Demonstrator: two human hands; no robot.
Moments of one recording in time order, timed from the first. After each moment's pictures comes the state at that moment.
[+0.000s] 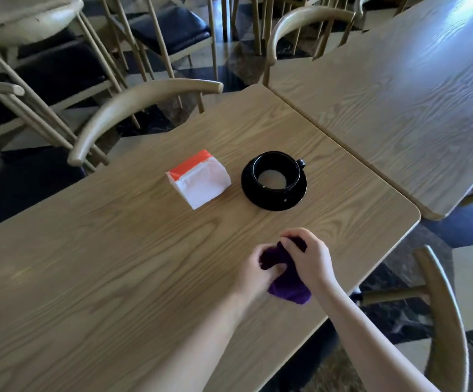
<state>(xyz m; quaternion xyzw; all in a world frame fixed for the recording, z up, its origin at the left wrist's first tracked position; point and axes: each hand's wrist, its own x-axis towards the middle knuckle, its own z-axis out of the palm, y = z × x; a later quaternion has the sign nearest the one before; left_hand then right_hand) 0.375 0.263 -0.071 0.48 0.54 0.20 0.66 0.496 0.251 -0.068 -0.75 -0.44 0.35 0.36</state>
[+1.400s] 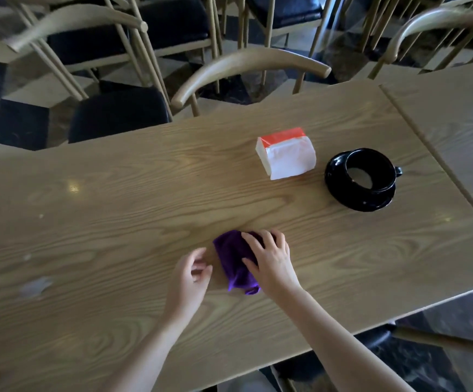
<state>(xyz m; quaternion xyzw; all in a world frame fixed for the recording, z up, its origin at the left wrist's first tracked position) 0.180 0.172 -0.121 0.41 0.75 0.36 0.37 0.350 0.233 -0.121 -0.57 -0.80 0.20 0.08</state>
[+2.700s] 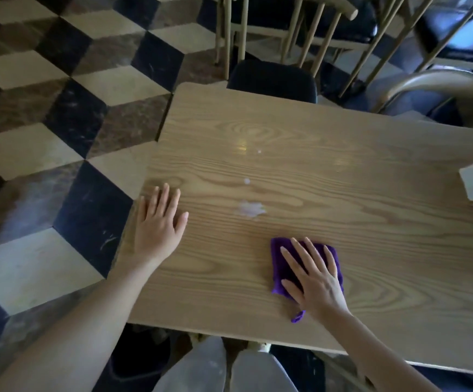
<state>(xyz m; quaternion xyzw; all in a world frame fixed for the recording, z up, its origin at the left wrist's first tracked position) -0.232 -0.038 -0.136 0.49 0.87 0.03 0.09 0.103 0.066 -0.133 -0.34 -0.93 0.07 -0.05</state>
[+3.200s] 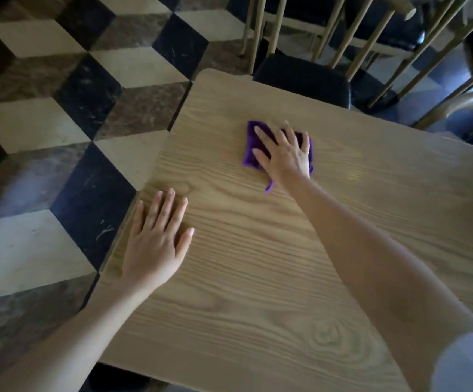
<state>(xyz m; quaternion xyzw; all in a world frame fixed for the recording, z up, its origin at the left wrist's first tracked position) -0.232 -0.038 -0.153 0.49 0.87 0.03 0.03 -0.146 0.257 -0.143 -0.35 -0.94 0.05 -0.01</state>
